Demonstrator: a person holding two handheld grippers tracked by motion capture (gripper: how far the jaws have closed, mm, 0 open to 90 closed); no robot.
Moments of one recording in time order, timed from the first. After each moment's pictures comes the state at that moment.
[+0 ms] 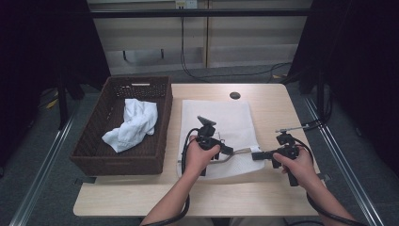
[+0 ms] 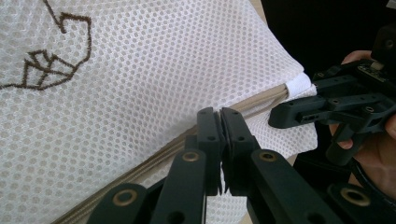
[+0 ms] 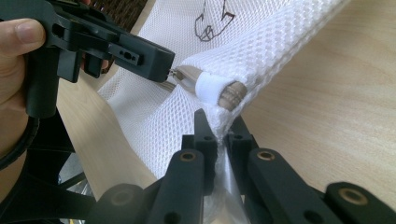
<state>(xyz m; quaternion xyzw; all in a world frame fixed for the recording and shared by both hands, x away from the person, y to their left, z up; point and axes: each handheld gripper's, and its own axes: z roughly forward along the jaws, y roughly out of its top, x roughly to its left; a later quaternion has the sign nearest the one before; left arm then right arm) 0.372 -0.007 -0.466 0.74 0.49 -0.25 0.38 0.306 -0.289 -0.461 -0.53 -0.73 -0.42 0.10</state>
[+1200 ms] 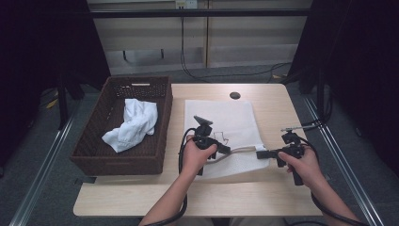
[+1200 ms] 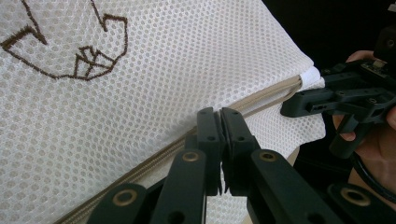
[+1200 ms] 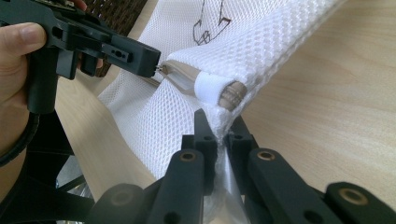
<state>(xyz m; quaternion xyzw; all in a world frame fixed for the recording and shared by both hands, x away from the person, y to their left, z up) 0.374 0.001 -0.466 0.74 0.49 -0.25 0.39 0.305 -0.303 -0.458 -0.53 -0.73 -0.43 0.09</state>
